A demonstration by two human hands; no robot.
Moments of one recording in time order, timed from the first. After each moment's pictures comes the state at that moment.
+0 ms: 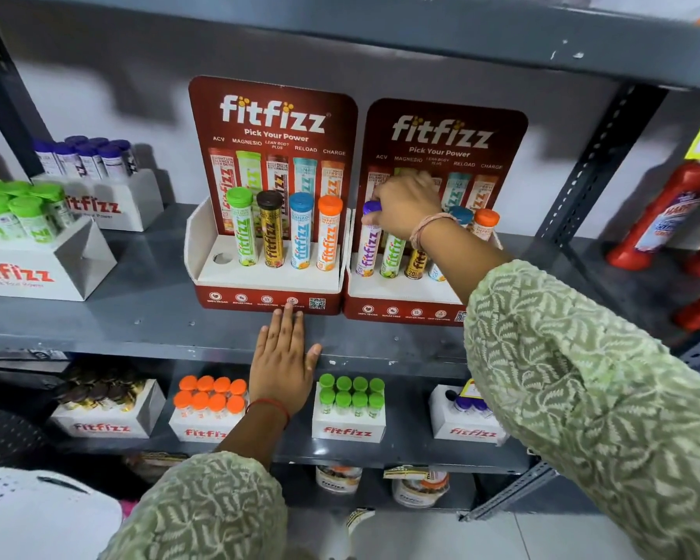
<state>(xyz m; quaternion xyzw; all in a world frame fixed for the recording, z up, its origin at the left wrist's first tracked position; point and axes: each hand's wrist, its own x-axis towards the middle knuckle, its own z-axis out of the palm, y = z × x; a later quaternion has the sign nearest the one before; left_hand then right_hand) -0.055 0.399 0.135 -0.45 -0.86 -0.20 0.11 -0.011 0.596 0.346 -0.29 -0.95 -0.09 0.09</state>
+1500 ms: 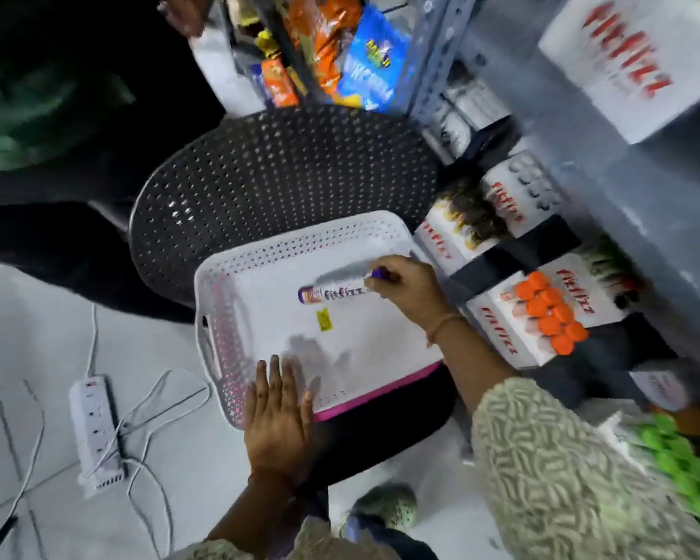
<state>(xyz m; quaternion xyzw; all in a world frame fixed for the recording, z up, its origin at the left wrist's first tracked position) 0.026 -0.001 -0.025 0.14 -0.97 -0.21 -0.05 -0.170 0.148 0.037 0.07 -0.86 0.47 -0.17</state>
